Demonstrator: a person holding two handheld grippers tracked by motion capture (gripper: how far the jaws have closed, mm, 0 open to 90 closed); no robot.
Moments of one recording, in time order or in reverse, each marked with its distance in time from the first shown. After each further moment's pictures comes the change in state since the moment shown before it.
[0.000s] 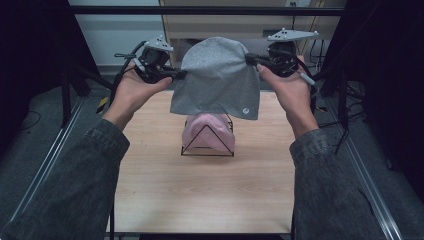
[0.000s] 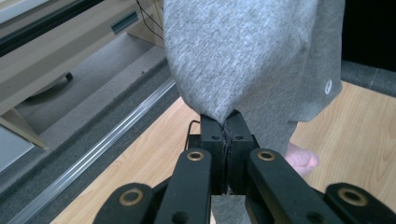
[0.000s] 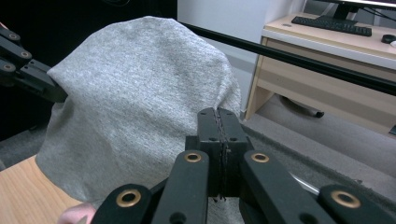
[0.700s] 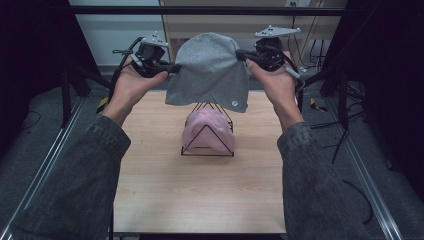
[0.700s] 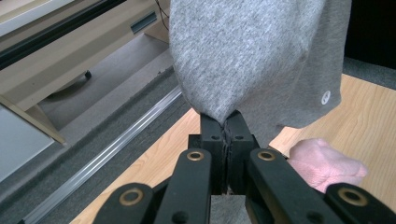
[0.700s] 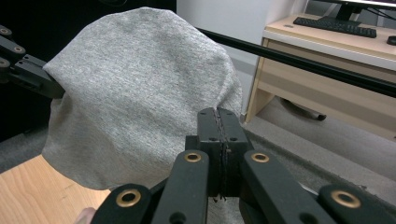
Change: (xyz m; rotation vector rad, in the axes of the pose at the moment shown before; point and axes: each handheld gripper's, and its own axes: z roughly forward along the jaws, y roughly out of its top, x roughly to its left) left arm 0.026 -0.012 0.014 -0.002 0.053 -0.011; right arm -0.007 -0.001 0.041 -0.004 0.001 -0.002
